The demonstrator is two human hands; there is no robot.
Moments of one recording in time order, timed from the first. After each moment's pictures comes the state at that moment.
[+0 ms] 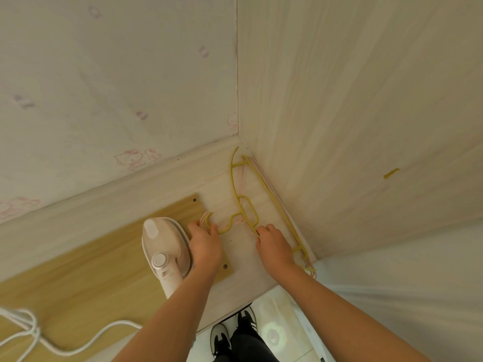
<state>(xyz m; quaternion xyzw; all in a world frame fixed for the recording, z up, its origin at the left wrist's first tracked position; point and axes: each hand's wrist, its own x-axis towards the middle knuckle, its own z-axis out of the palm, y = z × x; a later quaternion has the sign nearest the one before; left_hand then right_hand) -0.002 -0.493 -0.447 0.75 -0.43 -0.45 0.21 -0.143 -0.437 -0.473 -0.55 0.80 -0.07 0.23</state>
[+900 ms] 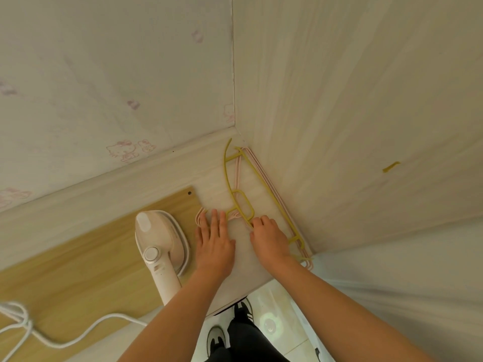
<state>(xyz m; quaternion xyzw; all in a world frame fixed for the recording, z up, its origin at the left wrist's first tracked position) -0.009 -0.467 -0.487 0.58 -0.79 -0.19 -0.08 -0.145 -0.440 -0.475 -0.60 0.78 -0.02 0.18</state>
